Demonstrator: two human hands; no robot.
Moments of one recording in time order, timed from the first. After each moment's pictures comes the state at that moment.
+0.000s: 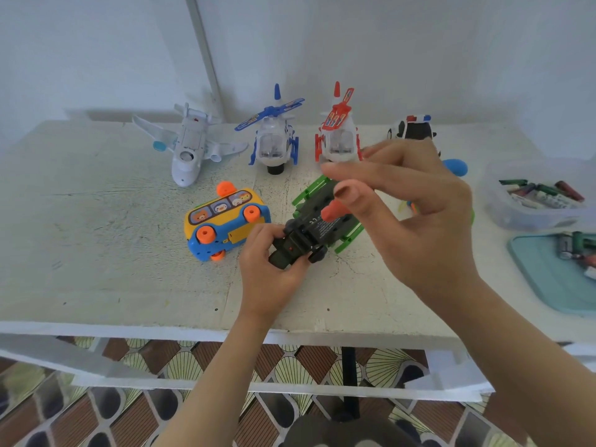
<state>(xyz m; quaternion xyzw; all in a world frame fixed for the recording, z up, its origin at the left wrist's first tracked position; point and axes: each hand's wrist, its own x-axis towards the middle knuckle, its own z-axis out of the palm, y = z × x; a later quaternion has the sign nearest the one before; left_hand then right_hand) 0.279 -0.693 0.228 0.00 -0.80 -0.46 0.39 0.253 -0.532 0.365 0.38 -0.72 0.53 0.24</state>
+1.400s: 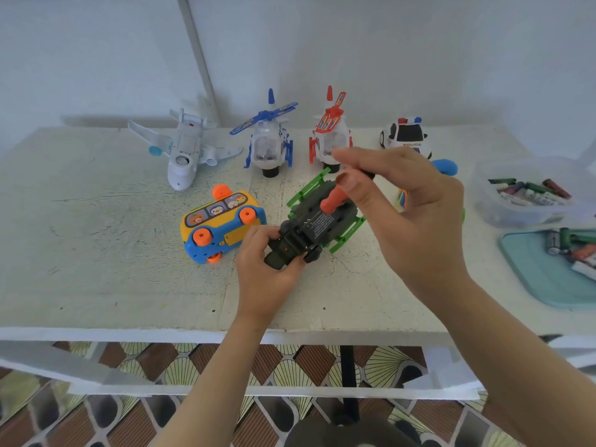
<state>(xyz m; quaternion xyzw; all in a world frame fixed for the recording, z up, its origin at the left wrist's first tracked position) 0.280 -0.693 0.225 0.01 -0.80 -0.45 0.39 0.253 -0.531 0.360 0.32 -0.70 0.60 0.21</state>
